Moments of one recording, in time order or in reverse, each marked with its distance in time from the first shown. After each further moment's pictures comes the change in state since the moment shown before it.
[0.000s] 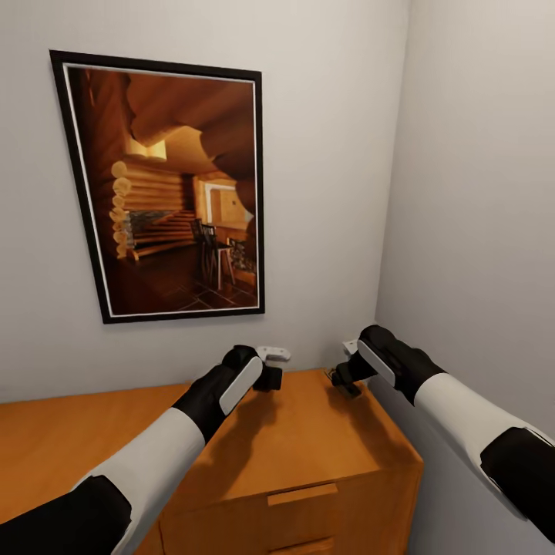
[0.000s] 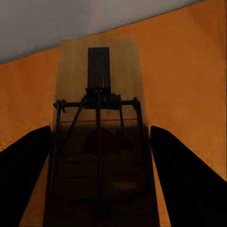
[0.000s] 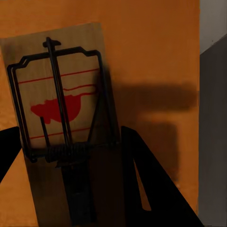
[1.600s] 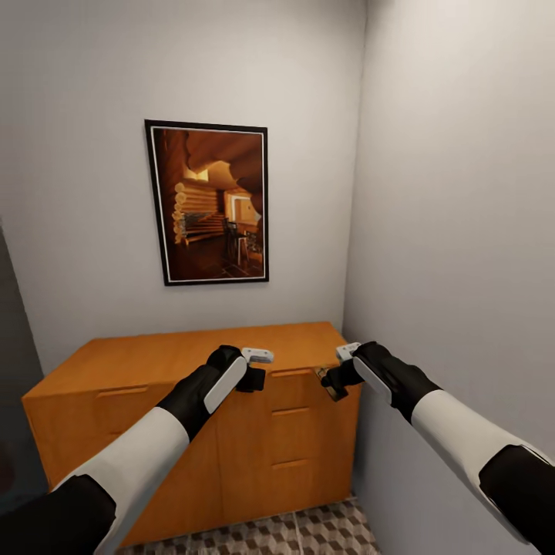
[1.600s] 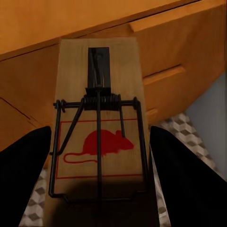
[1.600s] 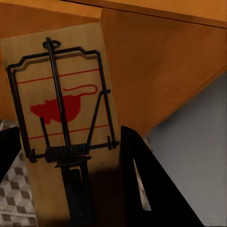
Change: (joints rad) left arm 0.001 0.074 -0.004 -0.004 0.002 0.023 0.000; right arm 0.071 0.015 0.002 -0.004 -0.010 -0.228 0.003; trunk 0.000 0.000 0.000
